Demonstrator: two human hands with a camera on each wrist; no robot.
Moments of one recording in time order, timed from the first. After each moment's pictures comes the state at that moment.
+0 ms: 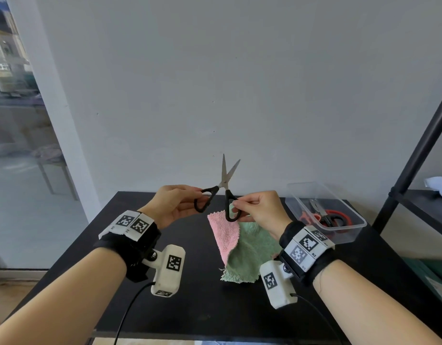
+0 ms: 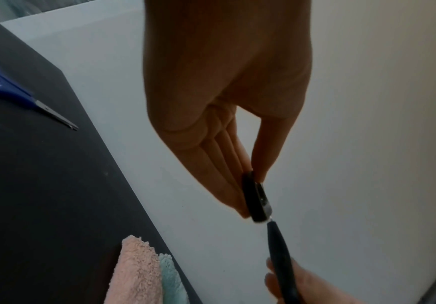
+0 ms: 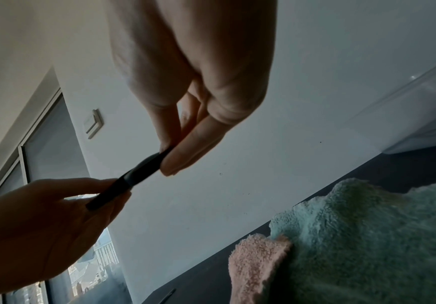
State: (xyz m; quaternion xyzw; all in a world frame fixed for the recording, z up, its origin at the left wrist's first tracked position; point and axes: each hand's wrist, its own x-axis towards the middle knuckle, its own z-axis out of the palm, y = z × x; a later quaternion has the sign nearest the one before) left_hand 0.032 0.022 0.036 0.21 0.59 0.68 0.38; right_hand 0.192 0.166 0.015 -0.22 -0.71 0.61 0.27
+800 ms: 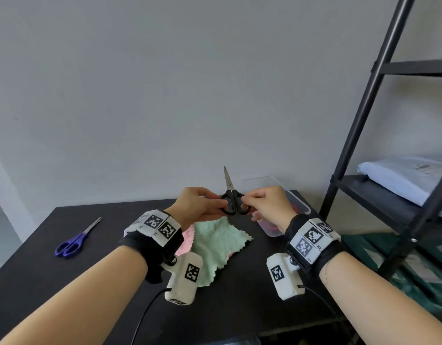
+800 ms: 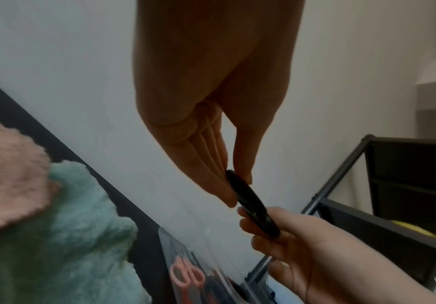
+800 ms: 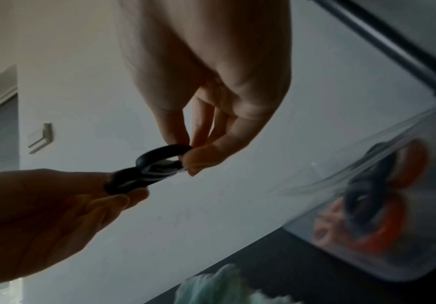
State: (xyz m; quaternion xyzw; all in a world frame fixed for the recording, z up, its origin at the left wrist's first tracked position) left_hand 0.123 0.123 0.036 0.33 0.62 0.58 0.42; right_hand 0.277 0.229 0.030 -0.38 -0.72 0.48 0.32
